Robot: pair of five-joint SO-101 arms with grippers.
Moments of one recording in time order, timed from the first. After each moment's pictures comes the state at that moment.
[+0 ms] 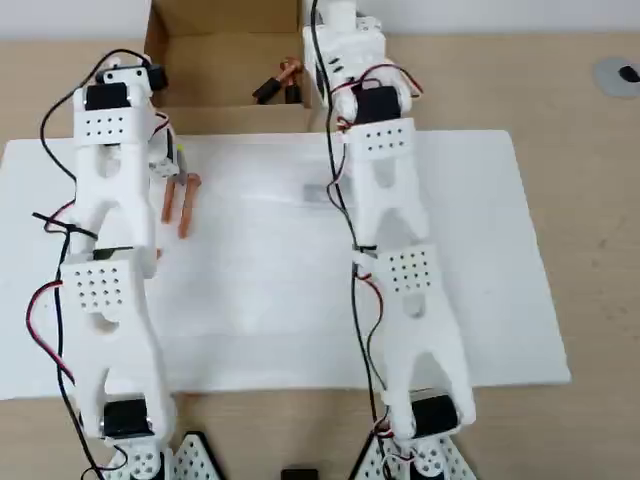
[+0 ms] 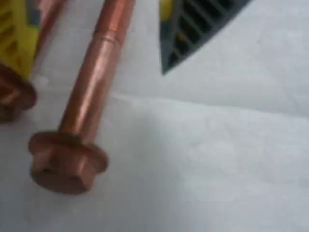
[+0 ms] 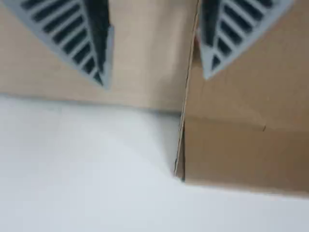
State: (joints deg) left arm -9.3 49.7 -53.3 94.3 -10.1; right arm -15.8 67.1 -92.8 54.5 -9.4
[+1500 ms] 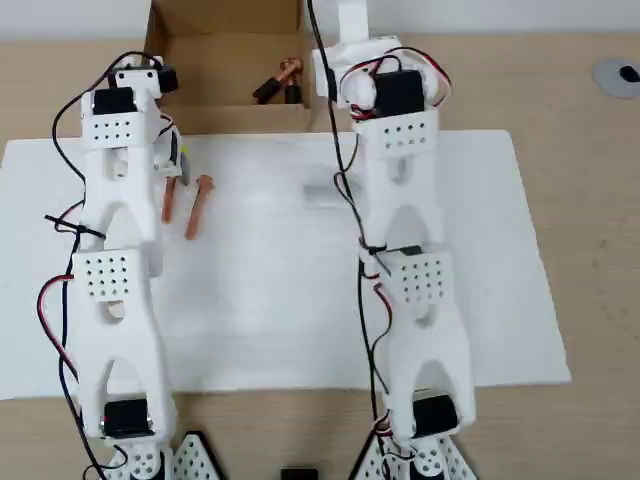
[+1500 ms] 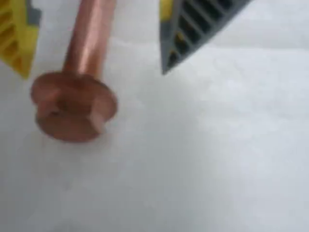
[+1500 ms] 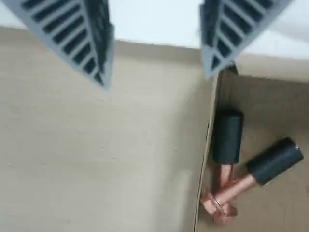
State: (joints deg) left arm -9.1 59.4 -65.1 95.2 -15.0; right arm -15.9 54.0 -92.8 86.2 -9.5
